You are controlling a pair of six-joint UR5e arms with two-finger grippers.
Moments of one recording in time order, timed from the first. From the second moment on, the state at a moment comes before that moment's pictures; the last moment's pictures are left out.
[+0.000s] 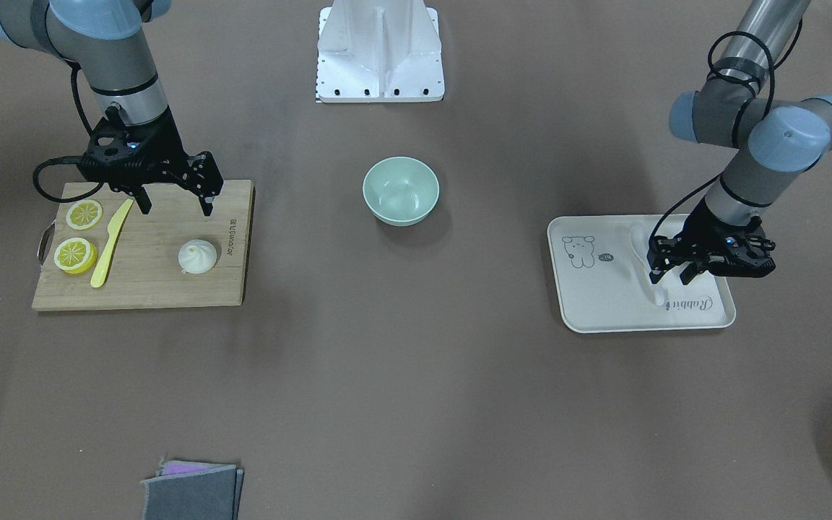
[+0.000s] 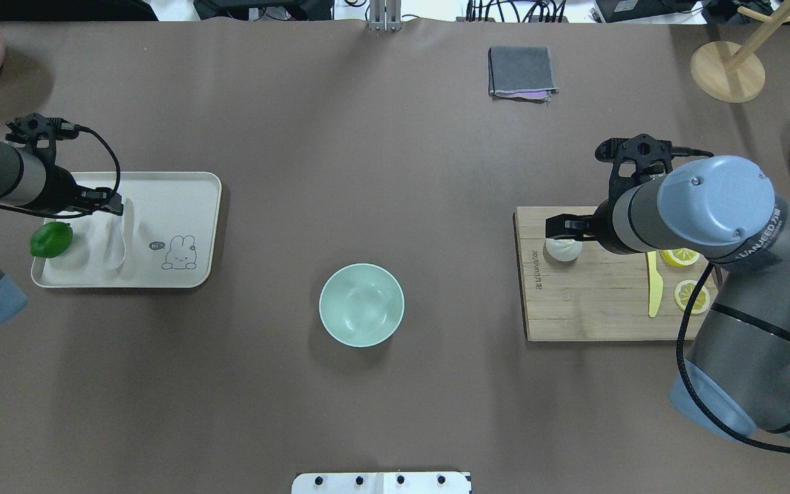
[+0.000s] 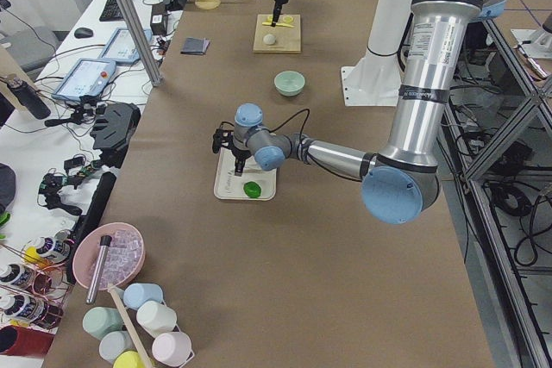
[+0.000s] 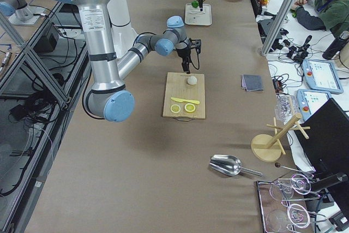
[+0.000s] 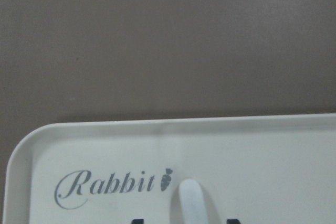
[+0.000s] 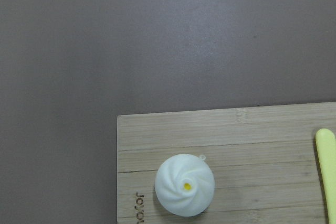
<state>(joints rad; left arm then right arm) -0.89 -1.73 -1.54 -2.24 -2.02 -0.93 0.63 -1.37 2.05 -1.48 1.72 1.18</state>
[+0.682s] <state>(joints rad) -0.86 -1.72 -1.54 -2.27 -2.00 -0.97 0.63 -1.37 2.05 -1.48 1.72 1.18</state>
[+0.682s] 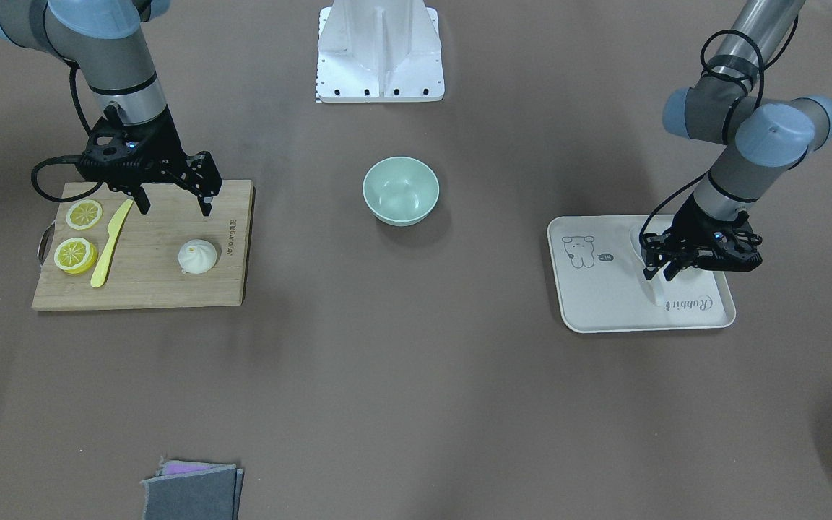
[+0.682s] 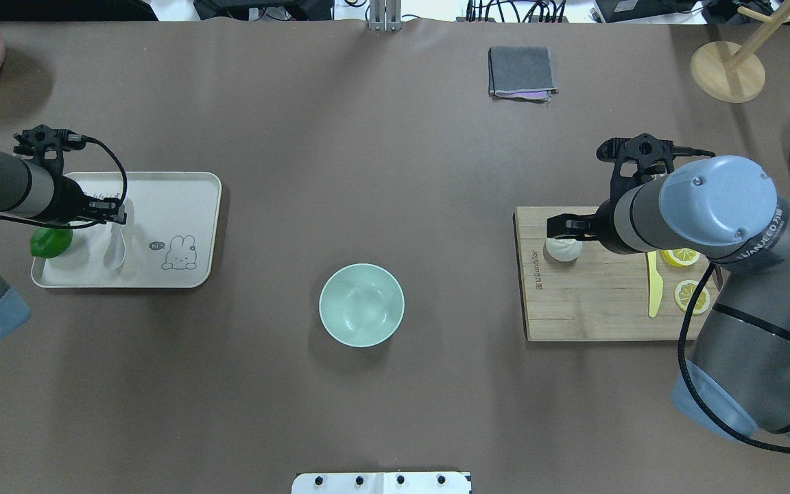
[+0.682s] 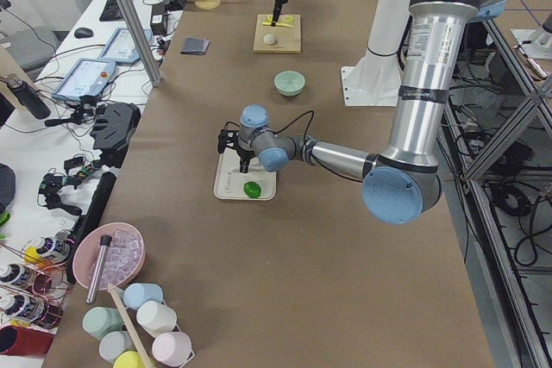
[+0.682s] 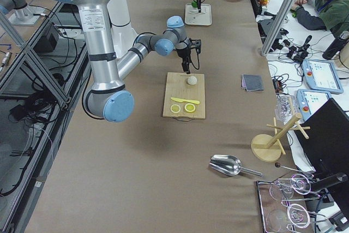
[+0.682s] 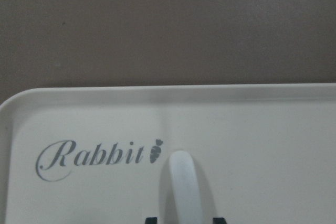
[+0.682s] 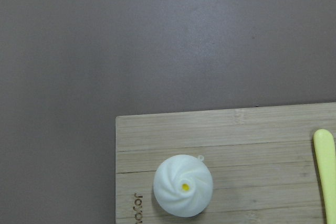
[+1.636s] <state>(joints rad) -0.85 -1.75 -1.65 -2.24 -2.01 -1.04 0.63 -1.37 2.05 -1.48 1.72 1.18</state>
